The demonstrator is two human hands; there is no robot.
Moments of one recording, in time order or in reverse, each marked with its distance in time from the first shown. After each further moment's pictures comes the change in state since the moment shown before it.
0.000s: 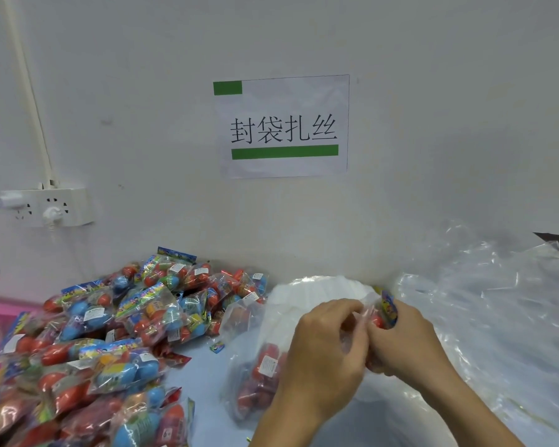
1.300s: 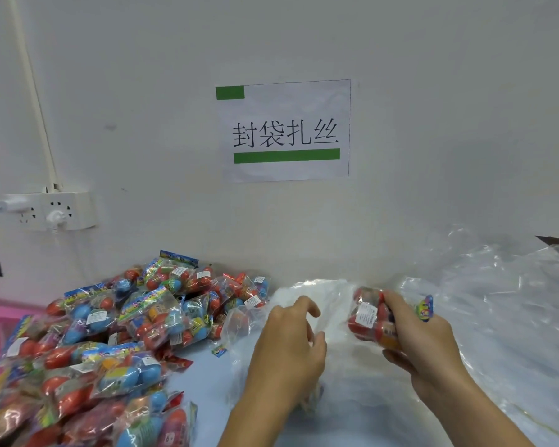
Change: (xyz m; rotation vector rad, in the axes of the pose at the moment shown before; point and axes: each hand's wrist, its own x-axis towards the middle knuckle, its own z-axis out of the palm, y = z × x) left_hand 0.003 -0.019 -0.034 0.283 -0.165 -0.351; right_hand 0.000 -0.010 -0.002 0.609 0.172 0.281
